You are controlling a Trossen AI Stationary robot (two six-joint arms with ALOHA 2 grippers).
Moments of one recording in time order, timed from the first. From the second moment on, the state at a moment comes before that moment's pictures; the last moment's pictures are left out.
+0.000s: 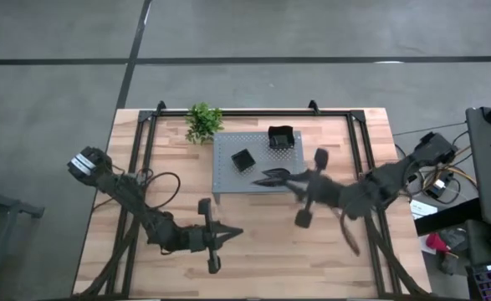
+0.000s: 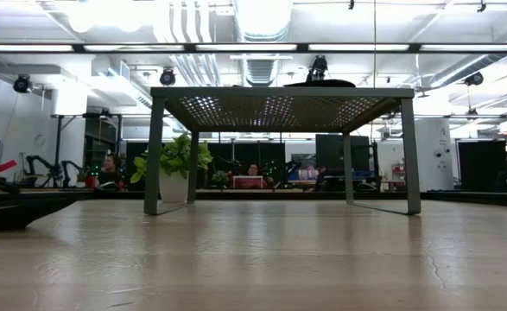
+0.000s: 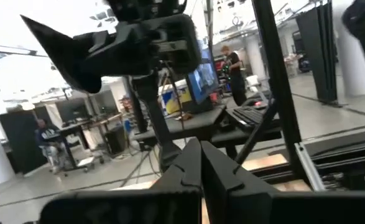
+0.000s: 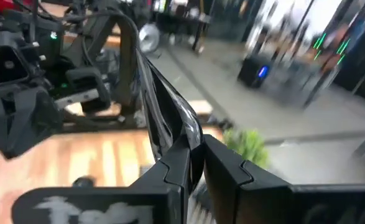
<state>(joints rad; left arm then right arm) -0.67 1.57 0.90 1.03 -0.75 0.46 0.55 1.38 1.42 -0.32 0.91 0.03</state>
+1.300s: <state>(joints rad) -0.67 1.57 0.90 1.05 -0.54 0.47 -0.26 1.27 1.18 -0.80 -0.42 0.77</state>
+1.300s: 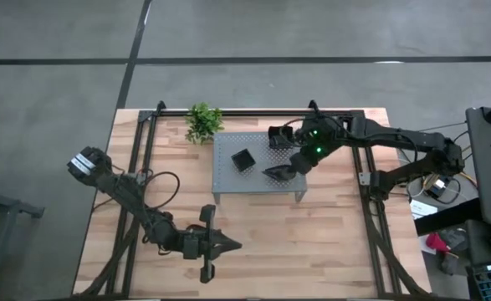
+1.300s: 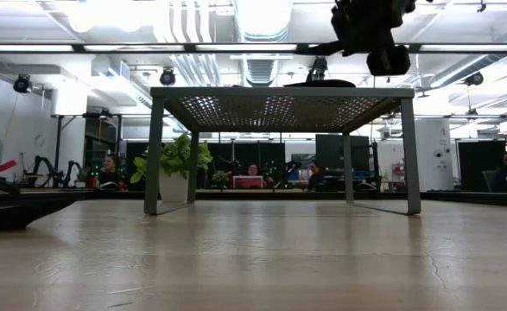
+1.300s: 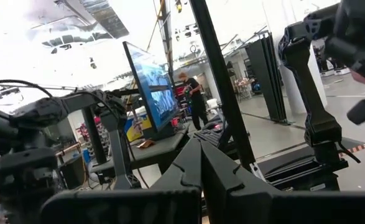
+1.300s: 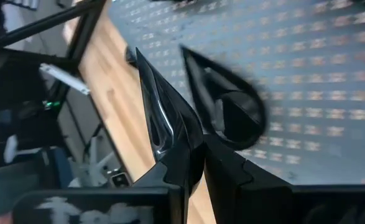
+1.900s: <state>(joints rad) -0.67 1.57 0.90 1.04 -0.54 0.47 -0.27 1.27 1.02 -0.58 -0.47 0.86</state>
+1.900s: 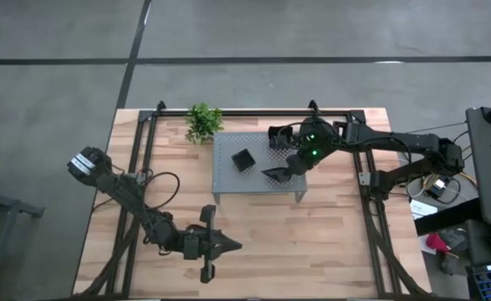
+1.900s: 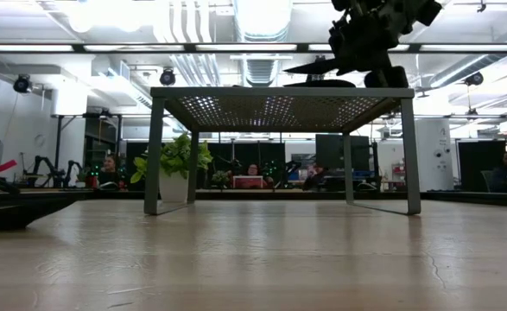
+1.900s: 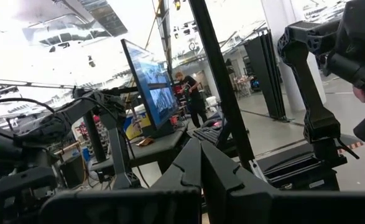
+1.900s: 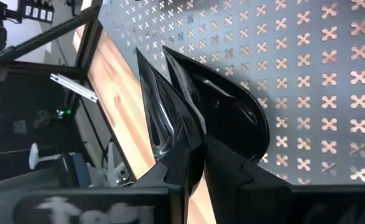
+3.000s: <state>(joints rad) -0.67 1.57 0.90 1.02 -0.54 0.44 -0.31 1.24 1.01 -0.60 -0.43 0.77</state>
